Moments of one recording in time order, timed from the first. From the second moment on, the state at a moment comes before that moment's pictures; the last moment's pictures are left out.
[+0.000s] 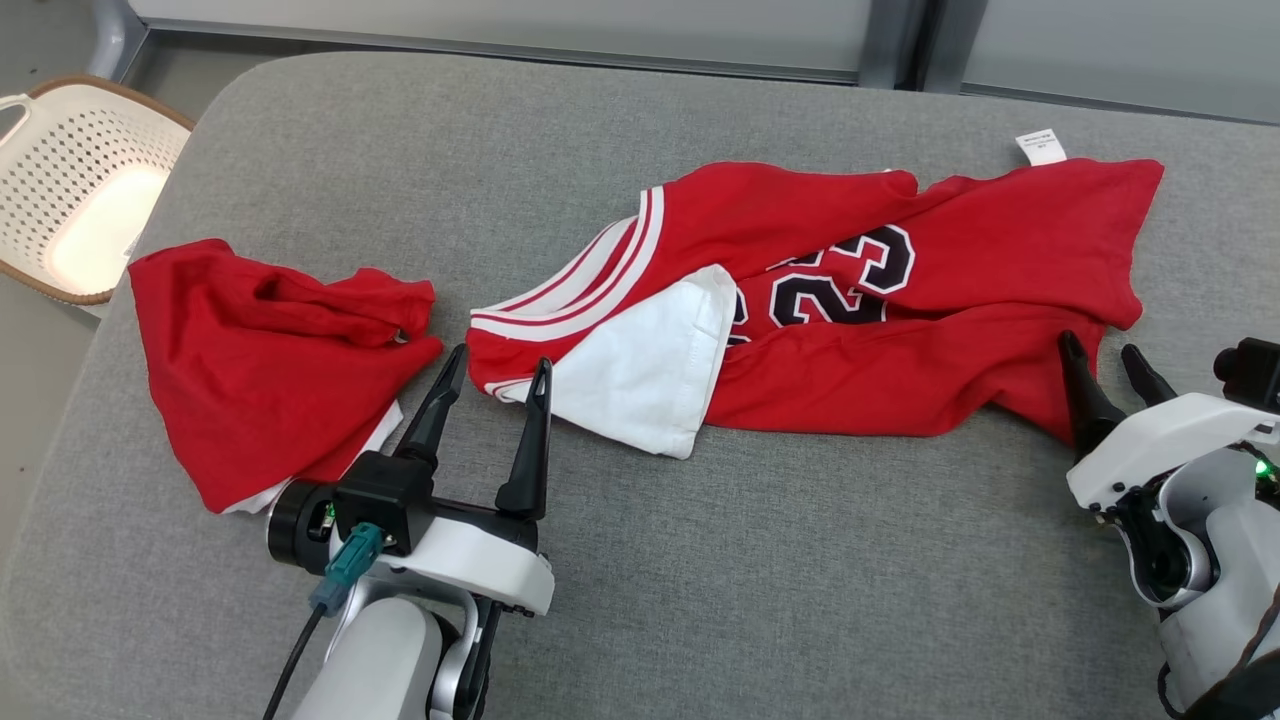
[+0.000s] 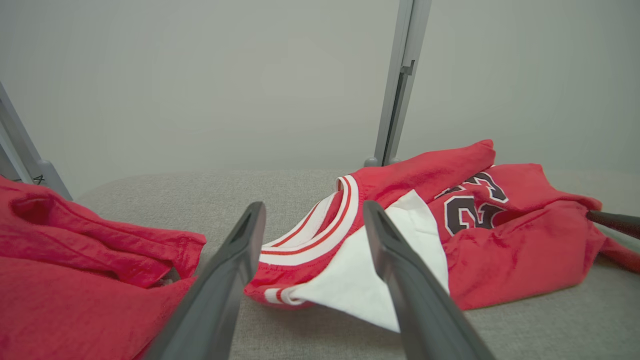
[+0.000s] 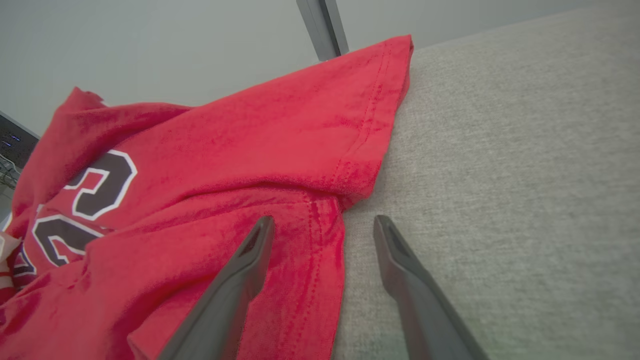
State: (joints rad) left arm -0.27 0.05 -0.33 0.26 -0.26 0.05 -0.26; right arm -0.50 -0.24 0.10 0.70 0.57 0.13 0.03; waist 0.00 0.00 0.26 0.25
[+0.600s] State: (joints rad) left arm -0.28 0.05 -0.33 0.28 -0.26 0.06 -0.26; right arm -0.54 -0.27 0.24 0.75 0.65 0.13 -0.03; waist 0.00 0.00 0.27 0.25
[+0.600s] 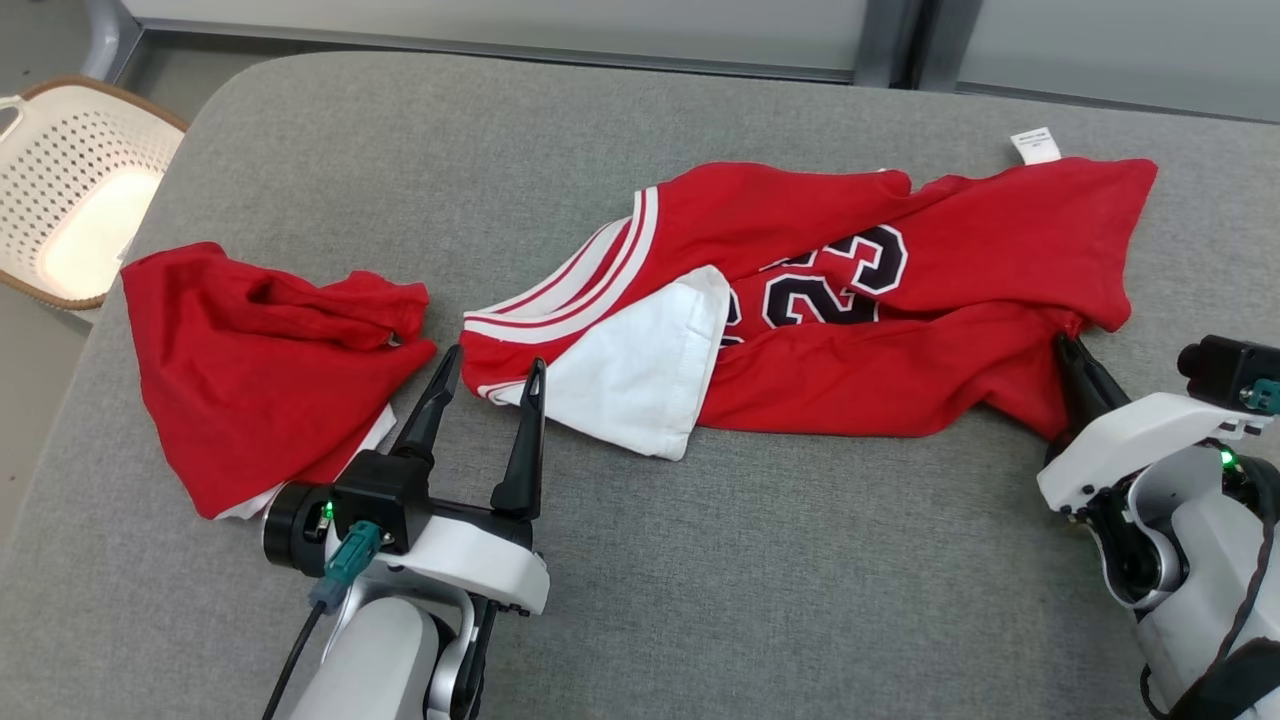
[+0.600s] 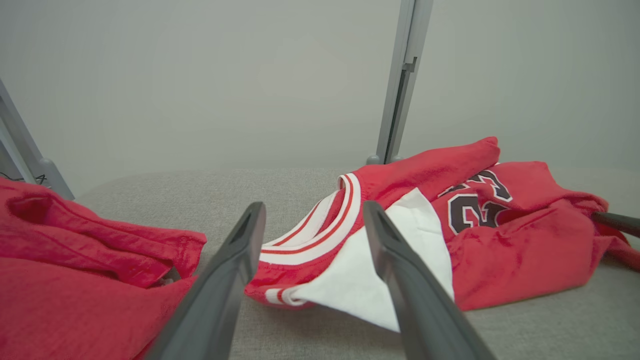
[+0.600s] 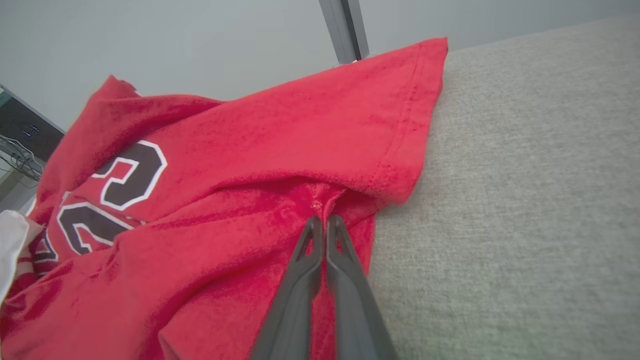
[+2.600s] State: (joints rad) left arm -0.33 0.05 -0.51 0.67 -0.62 -0.05 -0.21; right arm -0.19 -0.25 0.23 0.37 0.53 0.13 0.00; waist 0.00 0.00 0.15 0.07
